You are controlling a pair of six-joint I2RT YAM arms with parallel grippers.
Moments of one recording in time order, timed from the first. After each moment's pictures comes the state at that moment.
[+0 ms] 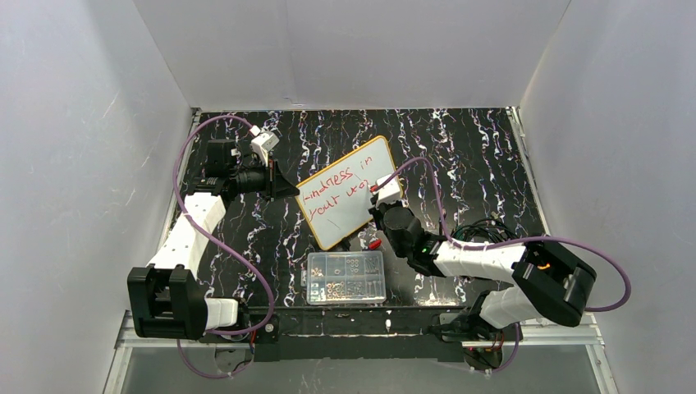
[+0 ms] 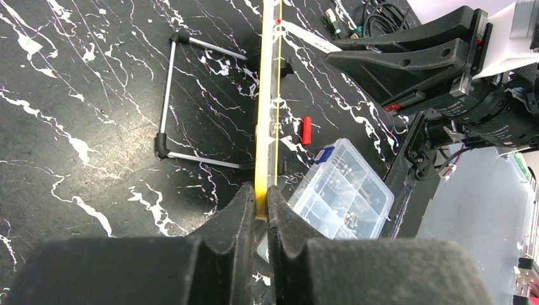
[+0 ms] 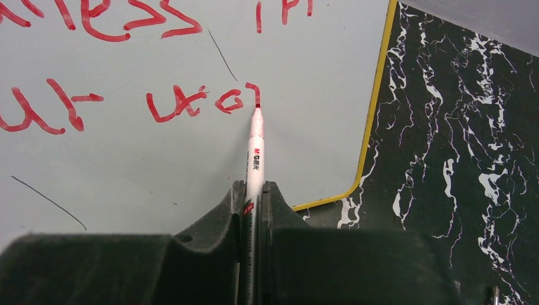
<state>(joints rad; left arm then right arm) -0.06 1.28 0.99 -0.46 0.93 0.07 1.01 1.37 0.56 0.56 0.62 0.01</state>
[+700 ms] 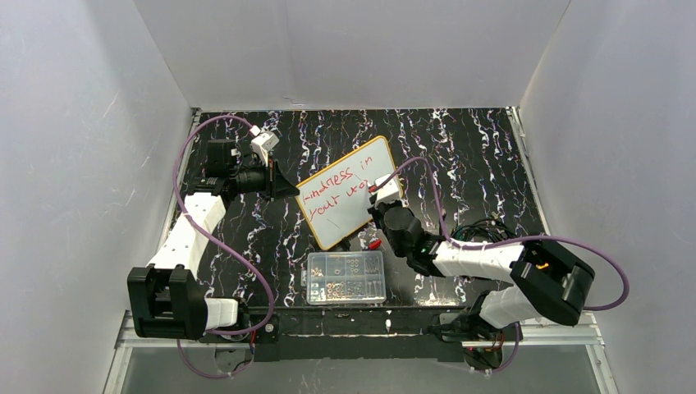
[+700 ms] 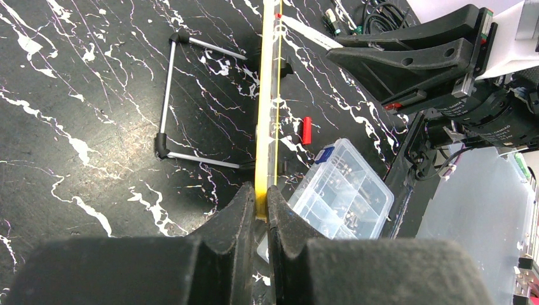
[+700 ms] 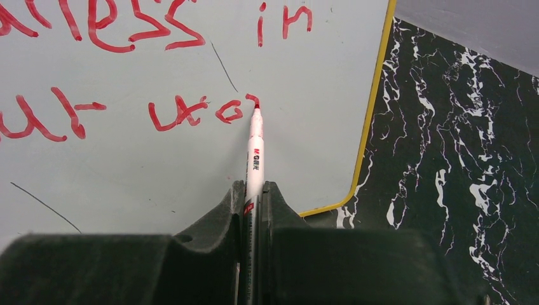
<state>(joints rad) -0.06 1.28 0.99 -0.46 0.93 0.07 1.01 1.38 0.56 0.60 0.63 -0.03</state>
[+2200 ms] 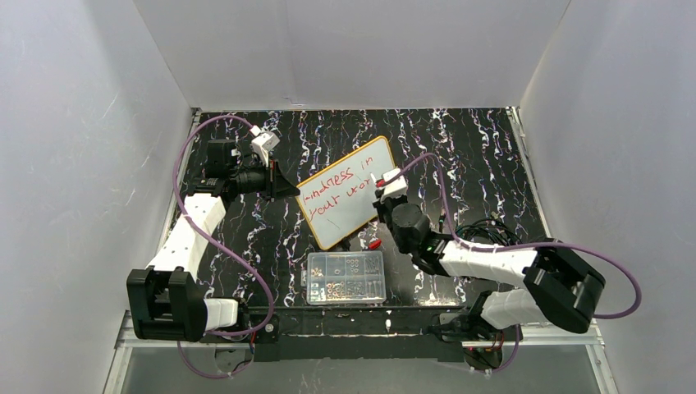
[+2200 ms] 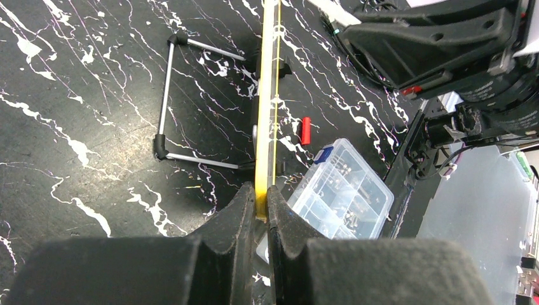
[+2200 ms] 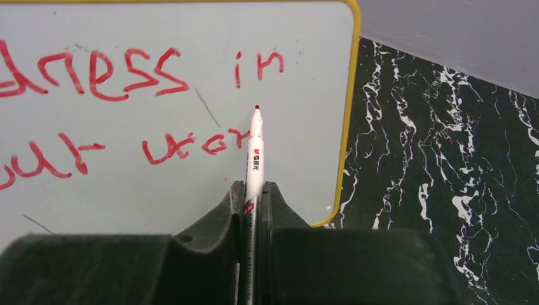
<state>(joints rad) -0.06 1.27 0.99 -0.46 0.93 0.07 1.00 1.34 0.57 0.61 0.64 -0.05</state>
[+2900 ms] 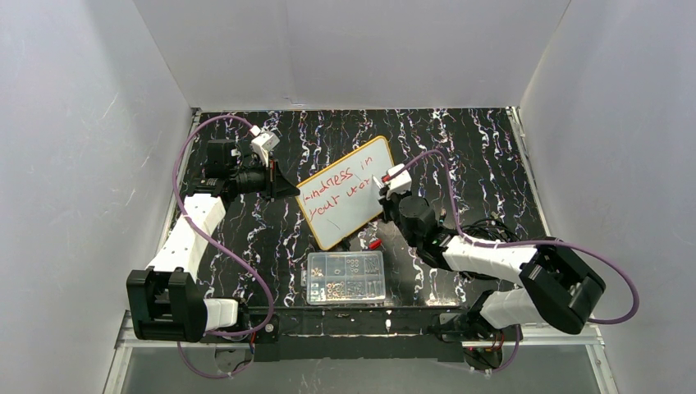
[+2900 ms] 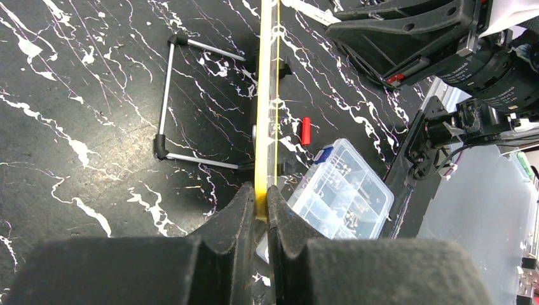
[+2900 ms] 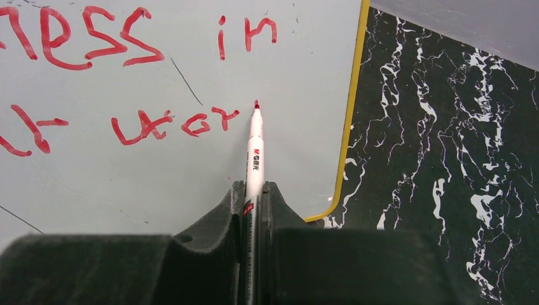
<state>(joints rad) -0.06 1.27 0.99 -0.46 0.93 0.07 0.87 1.32 0.55 0.57 0.45 -0.02</state>
